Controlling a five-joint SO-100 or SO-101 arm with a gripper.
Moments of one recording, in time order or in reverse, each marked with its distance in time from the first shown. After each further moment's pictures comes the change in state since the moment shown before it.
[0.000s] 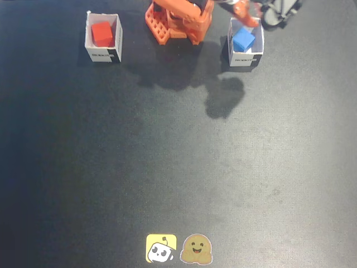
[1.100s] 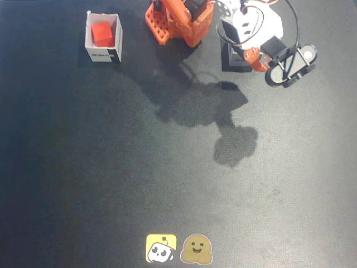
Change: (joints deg) arm 22.4 -23.3 -4.4 -14.2 -5.9
